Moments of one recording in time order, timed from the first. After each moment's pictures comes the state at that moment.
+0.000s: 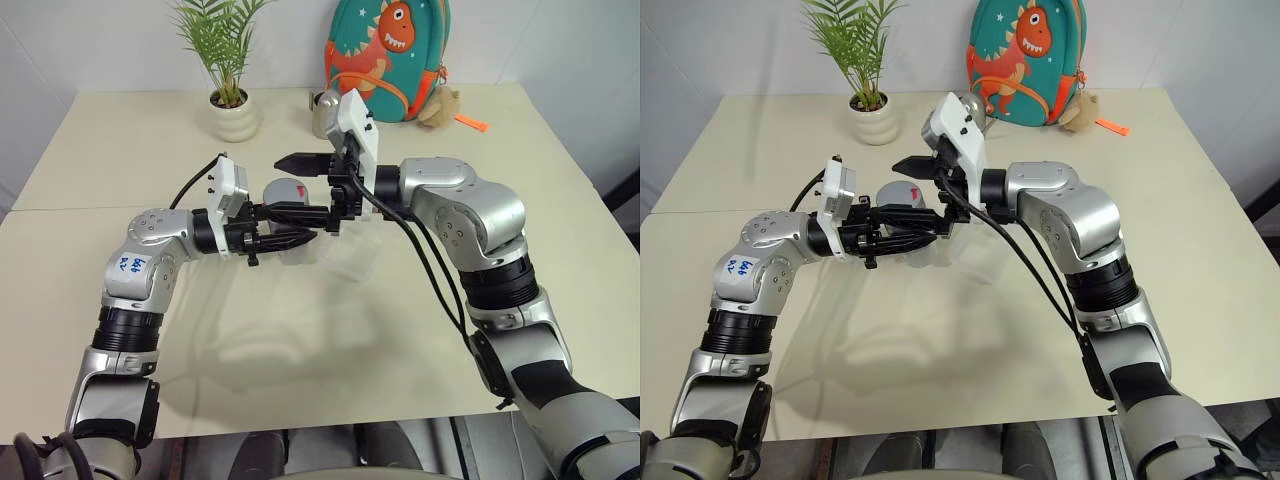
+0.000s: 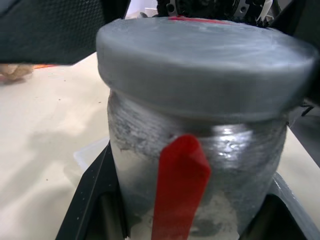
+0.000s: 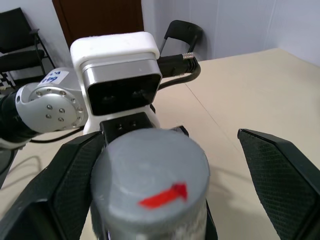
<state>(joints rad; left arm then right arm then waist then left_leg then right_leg) -0.66 0.52 0.00 0.09 -0.49 0.40 -1.11 -1.01 -0.33 0.19 0.03 0.50 0.73 0.93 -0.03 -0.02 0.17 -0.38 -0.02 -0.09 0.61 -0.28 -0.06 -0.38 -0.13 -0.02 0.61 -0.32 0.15</state>
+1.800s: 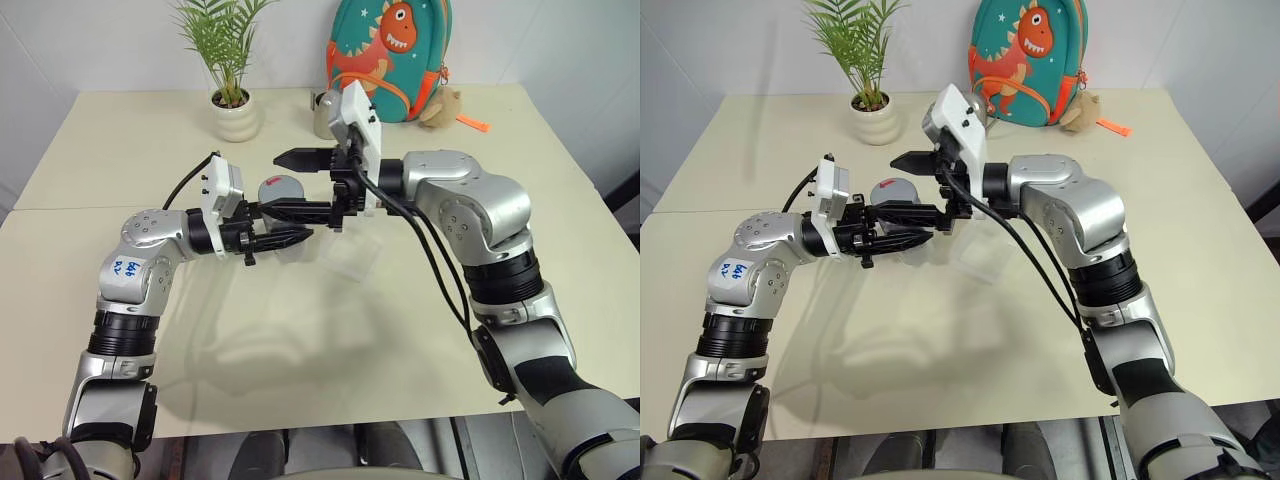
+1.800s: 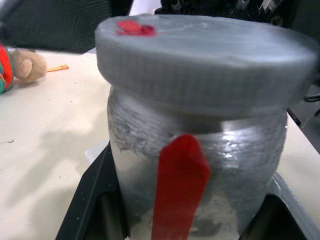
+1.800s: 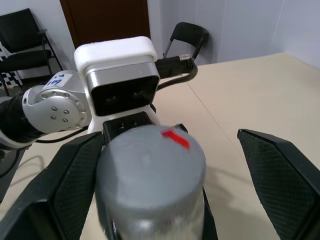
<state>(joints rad) -0.64 0.53 0.02 0.06 -0.48 0.39 -1.10 -1.03 -0.35 0.18 0.03 0.53 0.75 0.94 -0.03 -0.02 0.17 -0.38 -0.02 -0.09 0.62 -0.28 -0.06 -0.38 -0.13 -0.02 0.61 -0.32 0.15</state>
